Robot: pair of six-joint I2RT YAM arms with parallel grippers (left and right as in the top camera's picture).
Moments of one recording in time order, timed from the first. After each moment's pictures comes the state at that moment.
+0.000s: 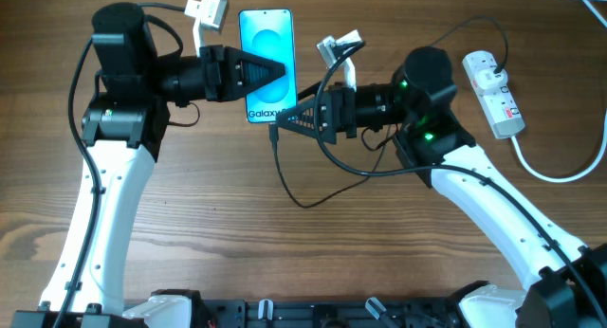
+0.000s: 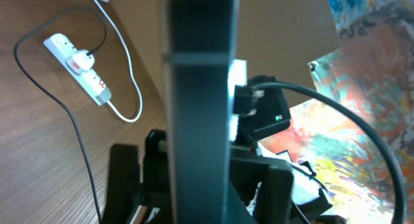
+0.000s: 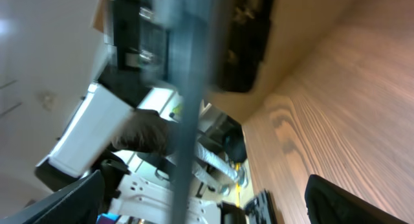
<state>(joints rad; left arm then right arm) -0.06 1.41 1.28 -0.21 1.37 -0.77 0.46 1.49 1.05 0.45 -1.20 0.98</state>
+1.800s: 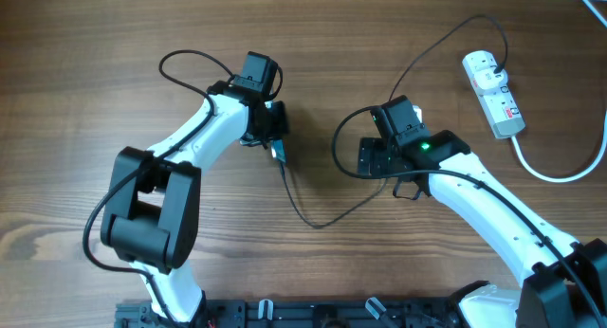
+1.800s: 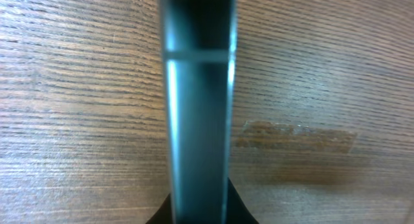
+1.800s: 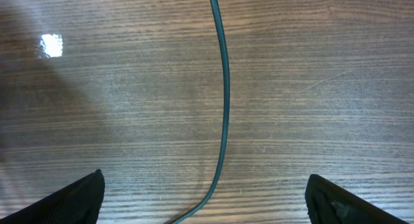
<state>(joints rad) -0.35 1.93 1.27 -0.65 0.14 -0.54 0.46 1.49 0.95 -0.70 0.15 0.51</state>
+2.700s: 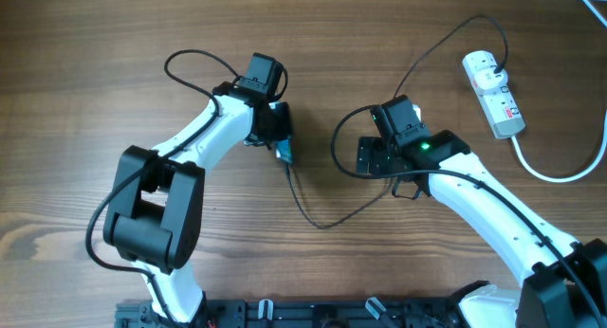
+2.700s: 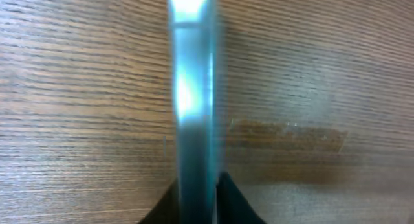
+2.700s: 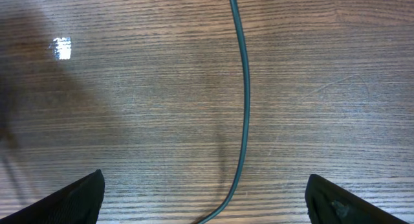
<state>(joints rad) -0.37 1.93 1.27 -0.64 0.13 -0.55 0.46 1.49 0.95 -0.69 0.13 0.51</state>
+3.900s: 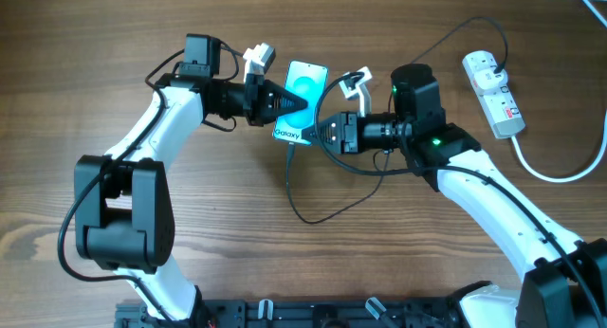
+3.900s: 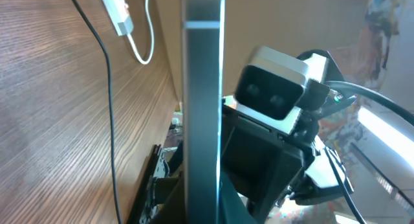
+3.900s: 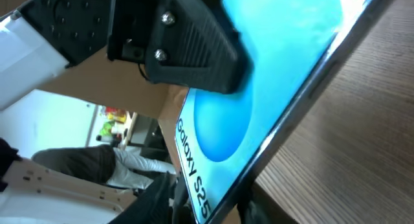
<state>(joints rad) -0.13 1.89 1.28 -0.54 1.52 -0.27 0.39 1.49 0.94 -0.06 -0.97 0.59</state>
